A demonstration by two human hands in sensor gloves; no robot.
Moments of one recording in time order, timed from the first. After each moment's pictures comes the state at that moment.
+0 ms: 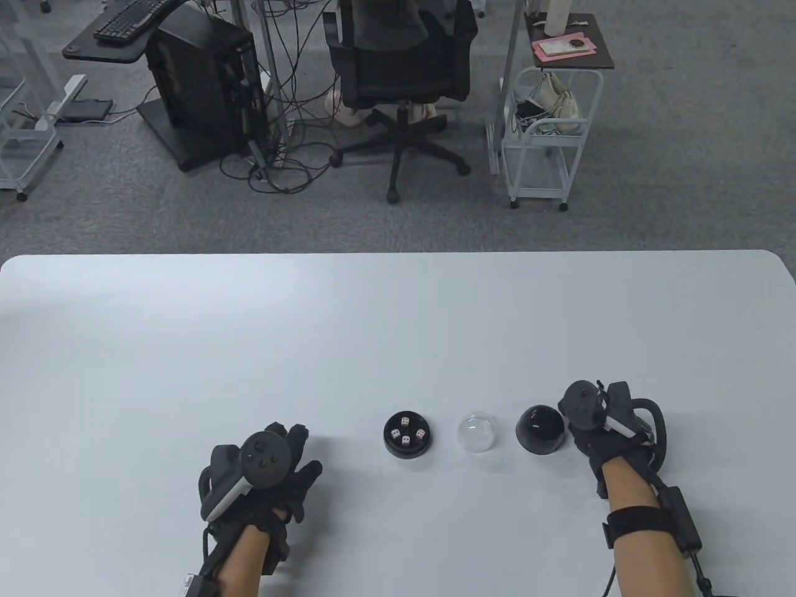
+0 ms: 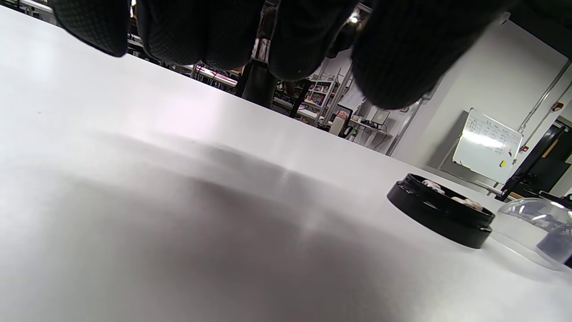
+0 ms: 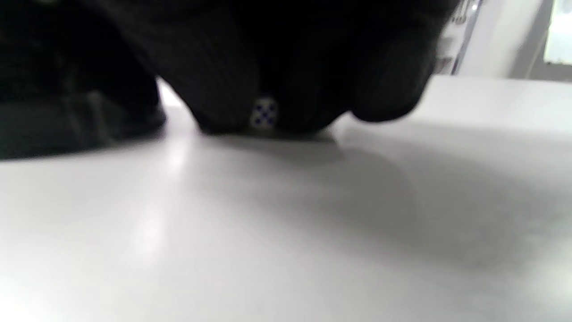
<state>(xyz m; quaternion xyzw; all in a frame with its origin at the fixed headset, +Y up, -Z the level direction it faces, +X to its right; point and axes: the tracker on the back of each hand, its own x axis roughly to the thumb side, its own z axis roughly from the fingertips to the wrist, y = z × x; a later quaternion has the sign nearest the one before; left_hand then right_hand) -0.225 -0.741 -0.299 -0.09 -0.06 0.18 0.98 0.276 -0.763 -0.391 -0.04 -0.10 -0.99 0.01</state>
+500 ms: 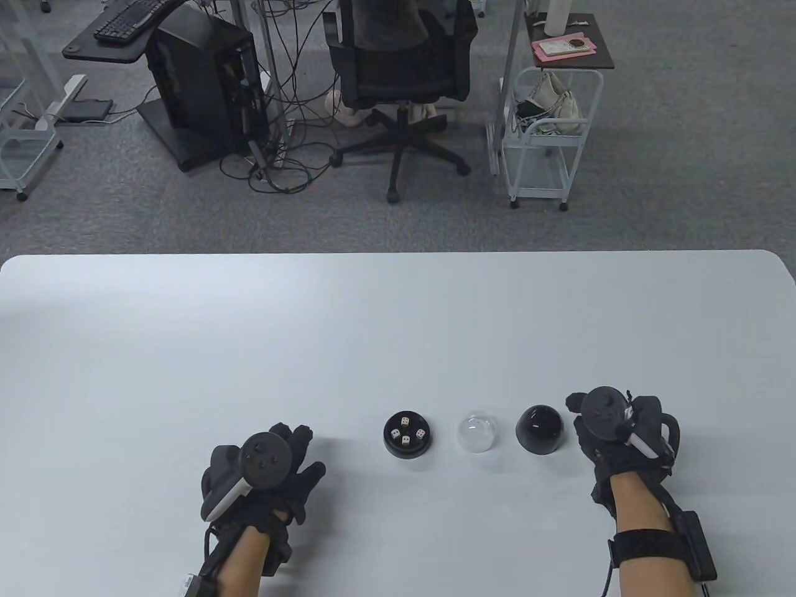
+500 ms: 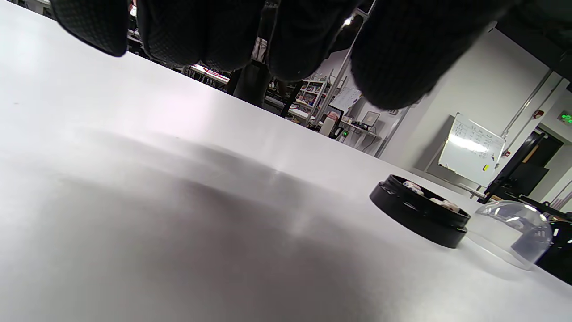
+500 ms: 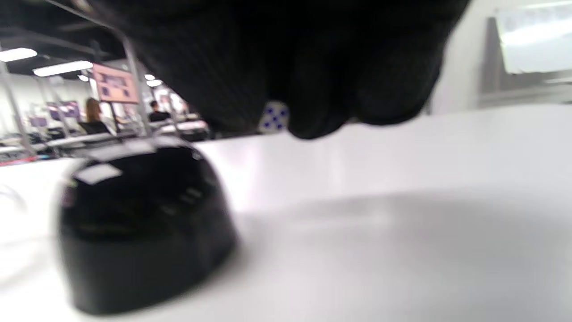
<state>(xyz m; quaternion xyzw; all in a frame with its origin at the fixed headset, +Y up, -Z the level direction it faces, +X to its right) -0.223 -0.741 -0.298 -0.09 -0.07 0.19 0.97 0.262 -0.713 -0.357 -0.03 0.00 -1.00 -0.08</state>
